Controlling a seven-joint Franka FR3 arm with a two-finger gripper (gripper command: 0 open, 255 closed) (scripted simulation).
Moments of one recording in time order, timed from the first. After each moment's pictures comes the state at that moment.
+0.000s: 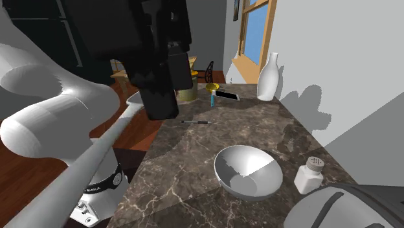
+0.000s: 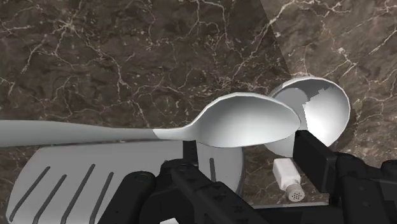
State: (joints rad) arm -0.09 -0.74 -0.26 -2.24 -0.15 1.68 -0.37
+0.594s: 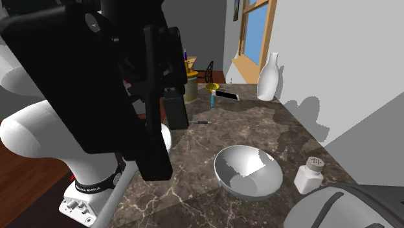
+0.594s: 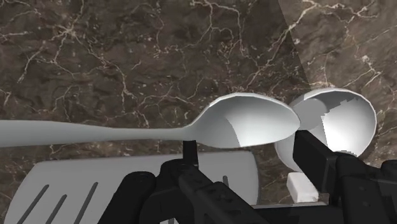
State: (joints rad) arm -0.11 -0.75 -0.31 -2.34 -0.18 1.78 -0.40
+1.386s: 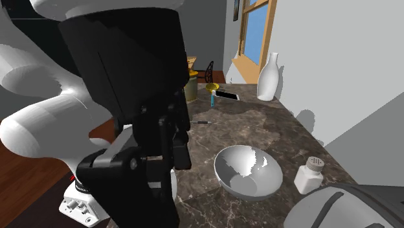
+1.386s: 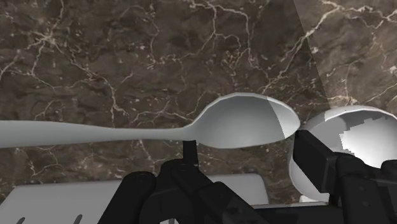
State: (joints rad) arm -0.12 -0.76 -0.34 -2.51 -0.21 1.93 -0.40
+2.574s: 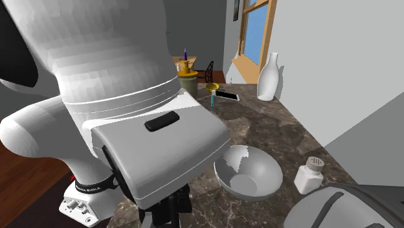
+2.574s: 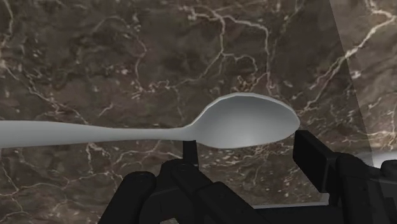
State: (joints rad) arm -0.14 -0.71 -0.39 -2.73 -0.25 2.20 -0.40
